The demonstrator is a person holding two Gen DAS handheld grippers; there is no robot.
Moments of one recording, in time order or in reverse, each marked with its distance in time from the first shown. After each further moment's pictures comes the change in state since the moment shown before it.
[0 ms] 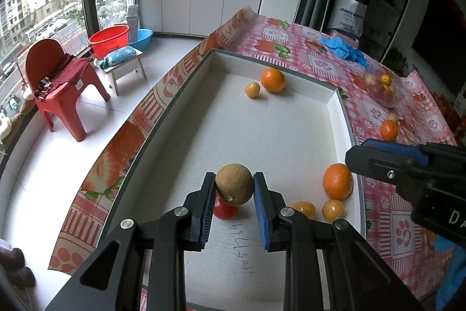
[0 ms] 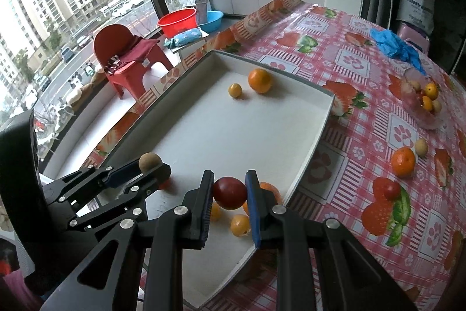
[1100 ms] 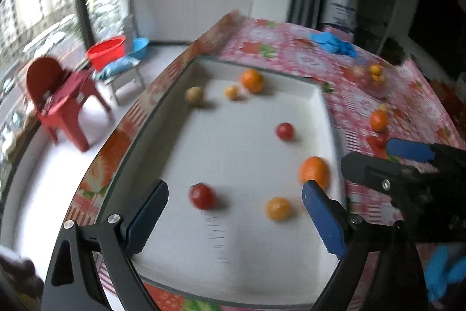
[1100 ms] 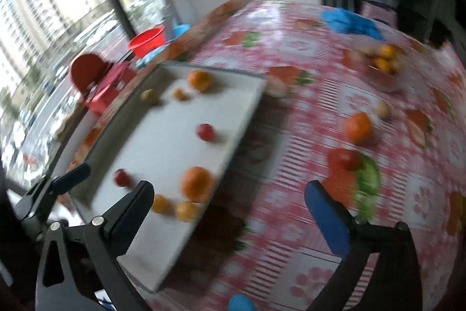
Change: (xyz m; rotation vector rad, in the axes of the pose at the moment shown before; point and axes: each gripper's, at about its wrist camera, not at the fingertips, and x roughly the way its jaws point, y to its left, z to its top) left arm -0.018 -0.042 -0.005 0.097 -0.025 0.020; right arm -0.029 -0.073 -0.032 0.196 -0.068 -0.076
